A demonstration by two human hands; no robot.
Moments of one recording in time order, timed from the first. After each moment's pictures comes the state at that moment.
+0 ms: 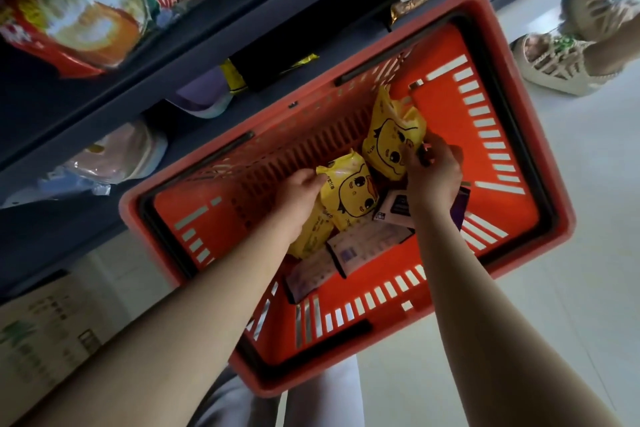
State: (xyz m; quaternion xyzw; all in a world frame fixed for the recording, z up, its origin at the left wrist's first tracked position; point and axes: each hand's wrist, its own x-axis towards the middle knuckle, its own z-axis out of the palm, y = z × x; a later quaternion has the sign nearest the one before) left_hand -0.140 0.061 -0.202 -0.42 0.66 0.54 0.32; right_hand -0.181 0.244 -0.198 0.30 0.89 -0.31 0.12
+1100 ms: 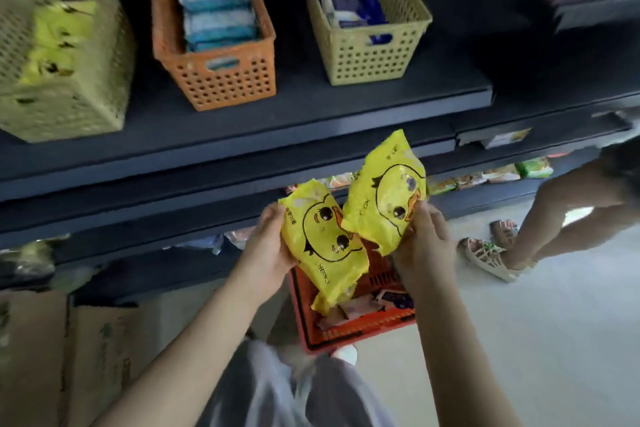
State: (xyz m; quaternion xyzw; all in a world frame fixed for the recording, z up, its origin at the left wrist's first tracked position) left_hand -0.034 -0.043 0.253 -0.33 0.43 0.84 0.02; right_hand -0.102 0.153 0.277 0.19 0.58 -0.79 0.11
